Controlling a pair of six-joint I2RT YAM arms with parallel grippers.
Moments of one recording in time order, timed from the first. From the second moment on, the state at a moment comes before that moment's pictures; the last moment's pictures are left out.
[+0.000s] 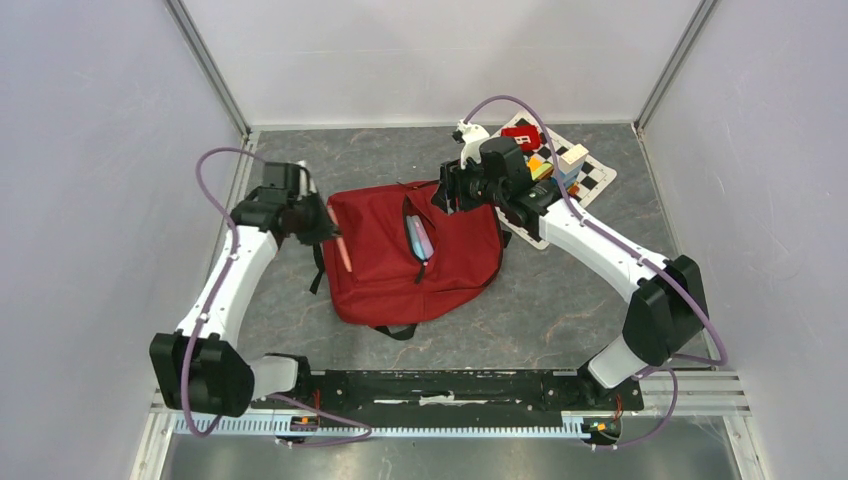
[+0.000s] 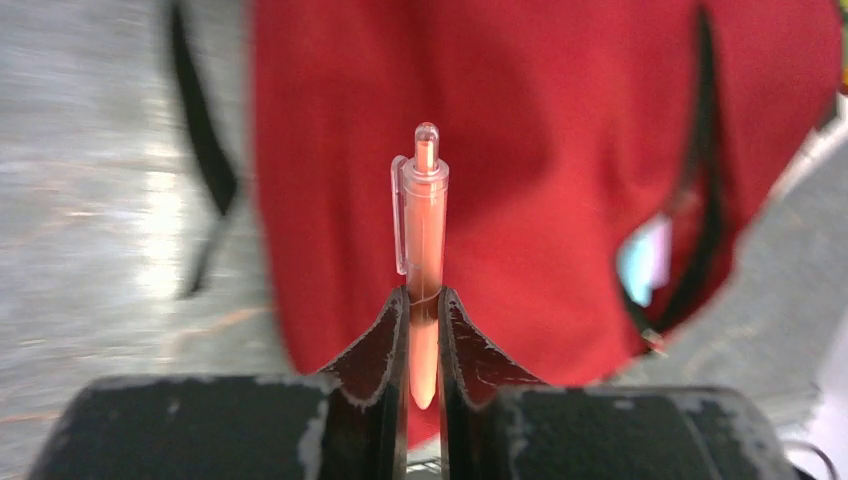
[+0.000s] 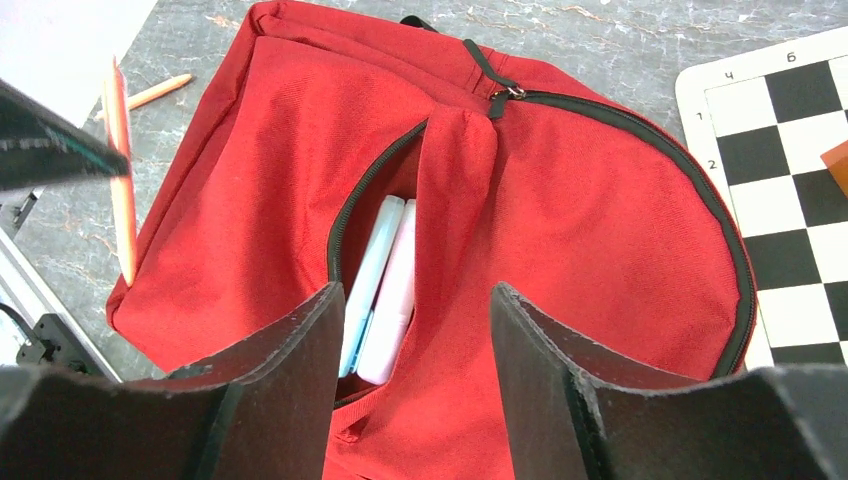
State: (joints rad) left arm -0.03 1.26 1.11 -0.81 0.16 -0.40; right arm 0.61 1.57 1.31 -0.24 -0.19 0.25
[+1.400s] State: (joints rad) left arm -0.52 1.61 1.28 -0.55 0.10 -0.83; right arm 0.61 1.42 1.21 -0.23 -0.14 0.23
